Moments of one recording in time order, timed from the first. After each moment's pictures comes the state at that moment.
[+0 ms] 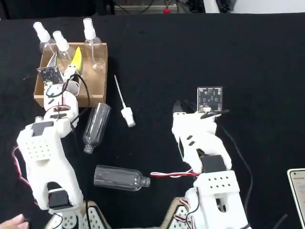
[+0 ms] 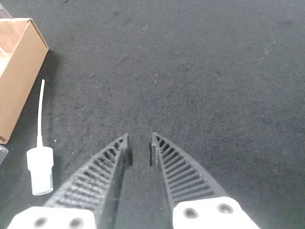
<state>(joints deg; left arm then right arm) -14.9 32.8 31.5 -60.8 3.2 -6.4 -64.8 81.4 23.5 -4.2</state>
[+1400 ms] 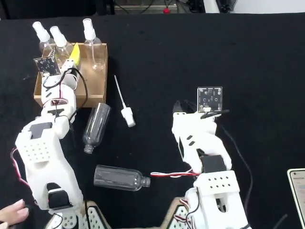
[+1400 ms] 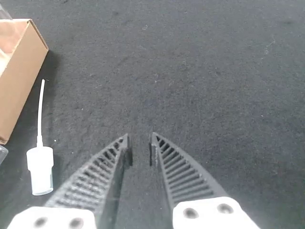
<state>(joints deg) -15.5 31.1 26.9 -51.6 3.3 -6.4 -64.8 81.4 23.5 -4.2</state>
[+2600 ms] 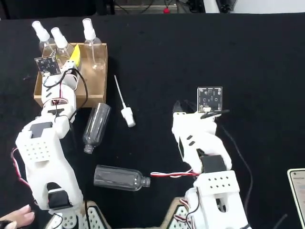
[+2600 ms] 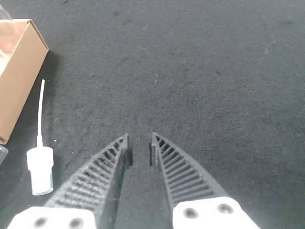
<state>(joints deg) -15.5 32.0 26.1 -49.4 3.2 -6.4 -64.8 81.4 23.5 -4.2</state>
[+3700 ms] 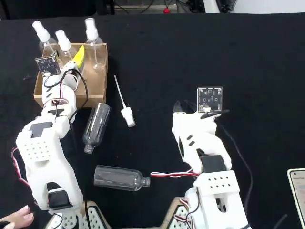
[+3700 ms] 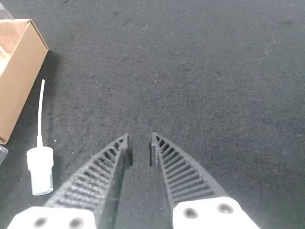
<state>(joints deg) -15.5 32.0 26.2 -49.4 3.2 -6.4 -64.8 81.4 23.5 -4.2</state>
